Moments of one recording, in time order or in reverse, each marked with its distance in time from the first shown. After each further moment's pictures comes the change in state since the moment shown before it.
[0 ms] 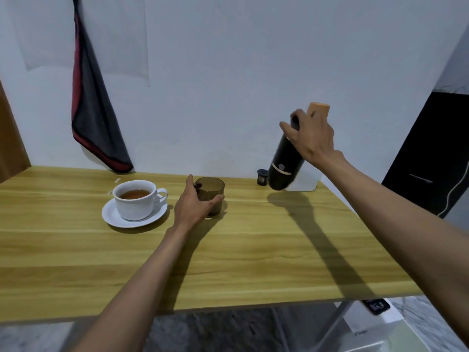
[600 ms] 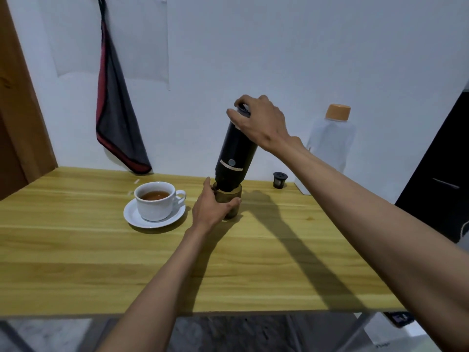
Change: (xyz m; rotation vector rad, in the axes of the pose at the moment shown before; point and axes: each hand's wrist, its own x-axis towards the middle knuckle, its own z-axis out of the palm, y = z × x) left_hand 0.003 -0.002 0.000 -0.012 0.007 0.000; right_hand 0.011 -0.134 0.026 0.268 -0.047 -0.229
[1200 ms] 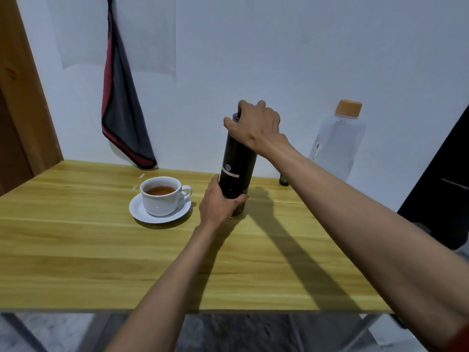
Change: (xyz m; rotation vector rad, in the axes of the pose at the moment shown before) left_hand -0.002 0.002 0.005 -0.026 0.081 0.019; right_hand 0.002 -0.021 0.030 -0.257 -0.073 0.103
